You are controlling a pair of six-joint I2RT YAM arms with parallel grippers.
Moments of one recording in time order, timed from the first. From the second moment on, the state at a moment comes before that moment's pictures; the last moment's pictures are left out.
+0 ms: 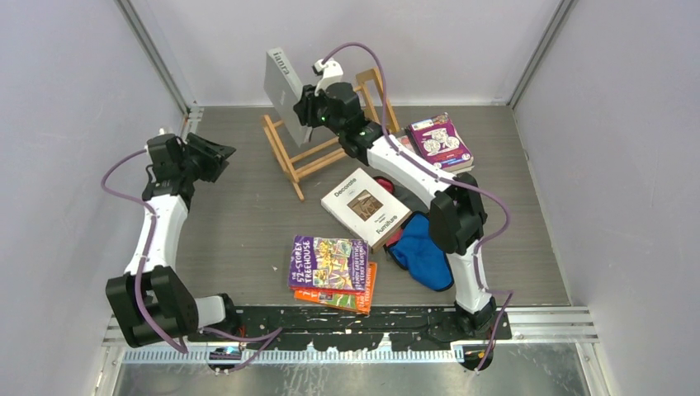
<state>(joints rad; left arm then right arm) 0.24 1.24 0.98 -0.25 0.33 -0.91 0.71 2.06 1.94 0.02 0.05 0.29</state>
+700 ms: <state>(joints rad) 0.16 1.36 0.97 -0.08 0.32 -0.89 0.79 2.12 1.70 0.33 0.13 0.22</state>
